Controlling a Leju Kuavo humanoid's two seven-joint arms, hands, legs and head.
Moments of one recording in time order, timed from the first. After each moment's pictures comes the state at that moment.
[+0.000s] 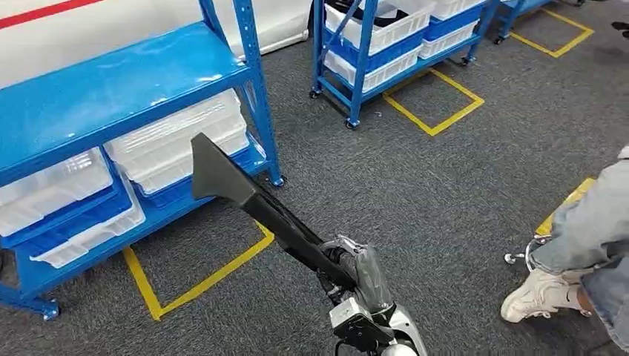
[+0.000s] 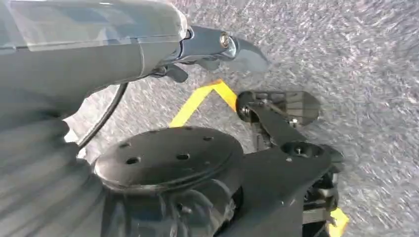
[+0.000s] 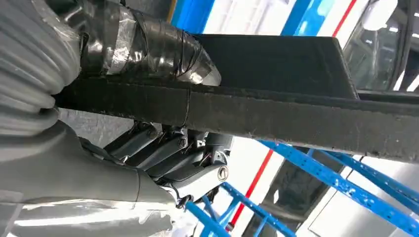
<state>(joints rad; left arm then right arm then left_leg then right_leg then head) -0.05 -0.10 0.18 -0.18 -0.08 0.06 0.02 -0.07 0.02 0.56 -1.59 0.26 -0.26 -0.47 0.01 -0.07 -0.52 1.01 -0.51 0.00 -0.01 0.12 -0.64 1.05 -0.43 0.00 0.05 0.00</state>
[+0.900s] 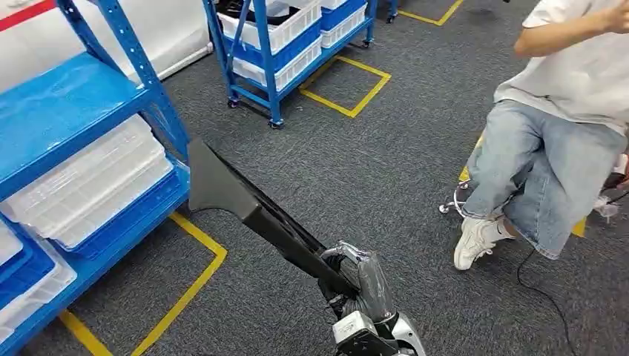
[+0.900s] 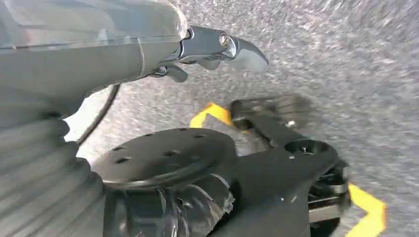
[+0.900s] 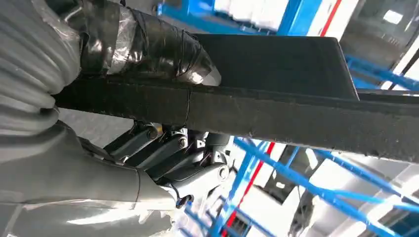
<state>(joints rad) -0.05 -0.09 0.18 -0.18 -0.11 0.06 0.00 -0.04 0.02 0.56 -1.63 0.25 -0.25 -0.50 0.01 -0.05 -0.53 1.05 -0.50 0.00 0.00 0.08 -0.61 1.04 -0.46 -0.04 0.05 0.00</state>
